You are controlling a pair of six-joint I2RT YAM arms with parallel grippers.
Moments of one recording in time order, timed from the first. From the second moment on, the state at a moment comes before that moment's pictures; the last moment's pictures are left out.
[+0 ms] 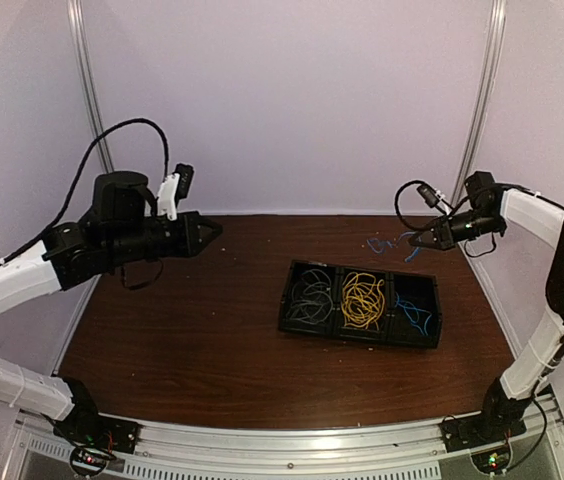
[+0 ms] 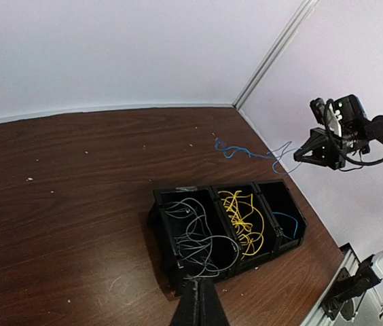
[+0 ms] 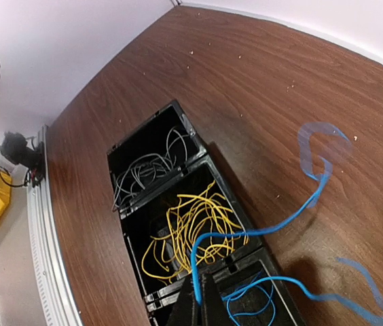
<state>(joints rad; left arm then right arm) -0.78 1.12 1.06 -0.28 0.00 -0.48 -0.03 1.69 1.40 -0.84 -0.98 -0.52</state>
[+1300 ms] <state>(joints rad) -0.96 1.48 1.03 -0.10 -0.21 -0.45 -0.02 1.23 1.46 -1.07 -0.65 -0.63</state>
